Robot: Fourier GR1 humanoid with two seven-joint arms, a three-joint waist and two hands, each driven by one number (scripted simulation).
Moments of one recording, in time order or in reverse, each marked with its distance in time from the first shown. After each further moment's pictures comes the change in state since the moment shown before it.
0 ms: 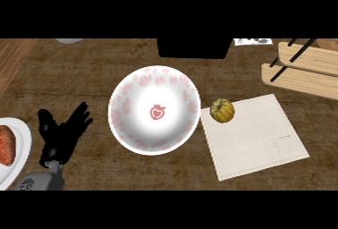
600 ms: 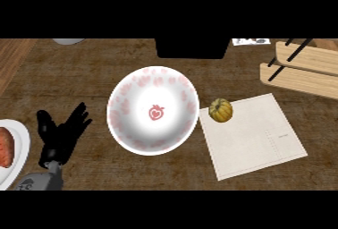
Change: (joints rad) left arm 0.001 0.008 -0.003 0.016 0.013 0.013 -0.020; right arm 0.100 -0.002 -0.012 -0.292 -0.081 0.152 0.209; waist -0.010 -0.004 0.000
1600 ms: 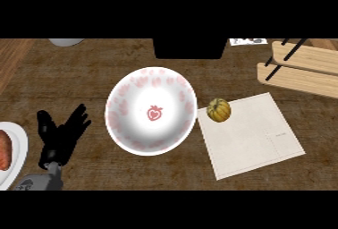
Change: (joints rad) left arm 0.005 0.019 -0.025 0.001 0.026 0.029 0.008; right arm 0.216 0.120 -0.149 -0.749 -0.198 0.187 0.517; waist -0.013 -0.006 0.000
